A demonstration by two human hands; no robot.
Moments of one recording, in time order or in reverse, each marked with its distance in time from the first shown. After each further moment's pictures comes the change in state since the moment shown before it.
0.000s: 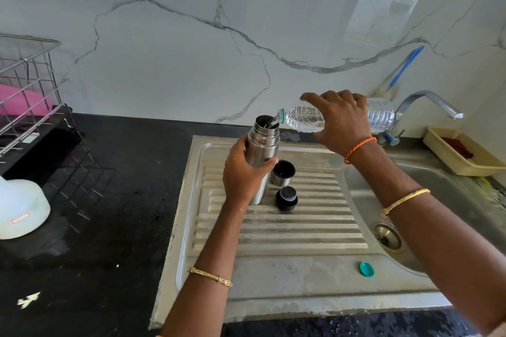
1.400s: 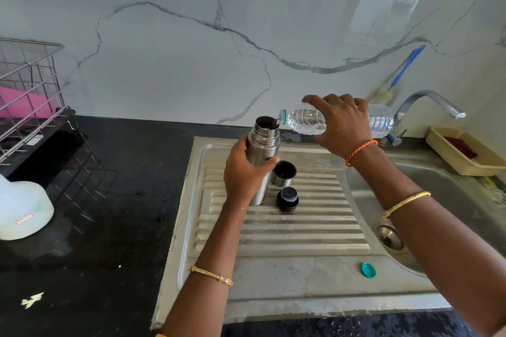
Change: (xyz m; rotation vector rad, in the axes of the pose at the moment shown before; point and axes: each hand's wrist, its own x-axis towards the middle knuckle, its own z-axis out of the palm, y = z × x) left_hand 0.001 0.005 -0.001 0.023 -0.001 0.007; right_hand -0.004 0.002 -0.001 0.050 -0.032 0.025
